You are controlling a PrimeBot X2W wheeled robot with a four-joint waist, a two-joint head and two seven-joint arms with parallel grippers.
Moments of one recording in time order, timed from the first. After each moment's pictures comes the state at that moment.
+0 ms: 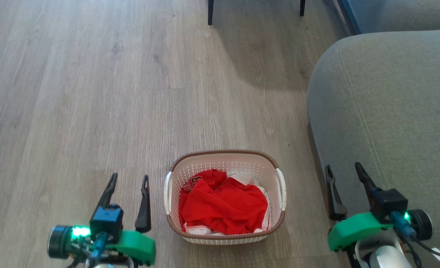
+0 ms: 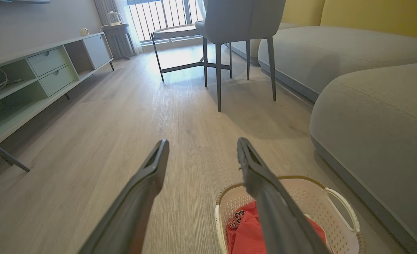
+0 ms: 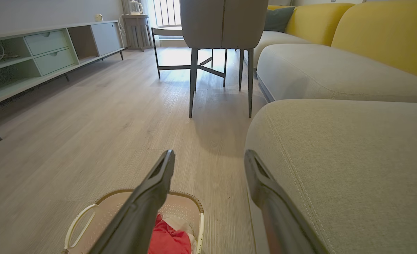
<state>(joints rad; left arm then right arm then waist) 0.05 0.09 -0.24 0.15 -0.05 0.10 -0.25 0.00 -0.04 0.10 0.19 0.12 0.13 -0.25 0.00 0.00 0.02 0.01</state>
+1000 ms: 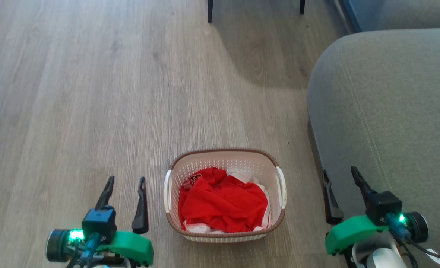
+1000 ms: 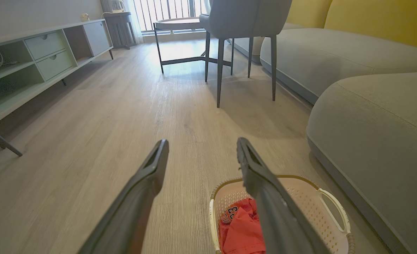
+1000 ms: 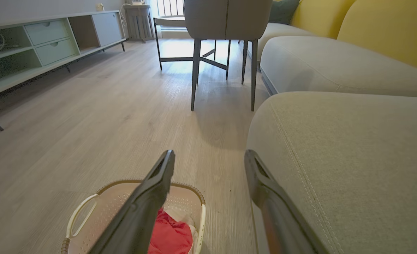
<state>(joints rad) 0.07 0.08 -0.21 0.15 -0.09 0.08 -0.25 0.00 -0.04 0.12 0.21 0.11 0.13 -0.25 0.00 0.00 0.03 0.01</state>
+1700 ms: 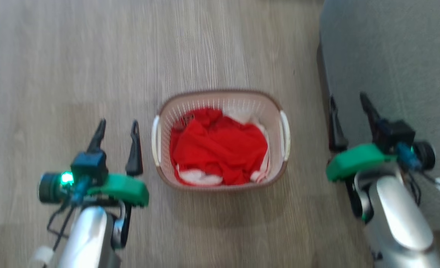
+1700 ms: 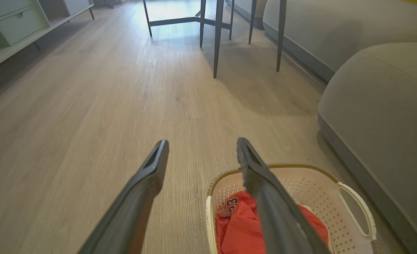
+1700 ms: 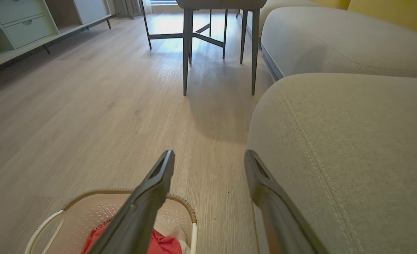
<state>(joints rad) -0.17 0.05 -0.17 0.24 -0.09 0.04 -0.25 -0.30 -0.04 0.10 0.30 0.13 0.13 -0.25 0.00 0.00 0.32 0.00</state>
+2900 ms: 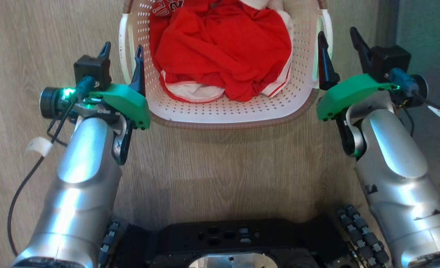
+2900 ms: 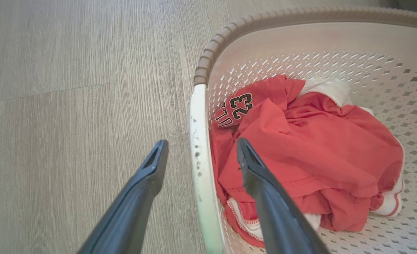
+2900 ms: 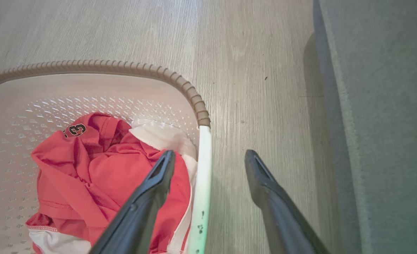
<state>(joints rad) -0.73 0.03 -0.22 0.77 -0.14 -0.03 -0.26 -0.70 -0.06 0.19 0.60 0.24 0.13 -0.25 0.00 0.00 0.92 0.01</state>
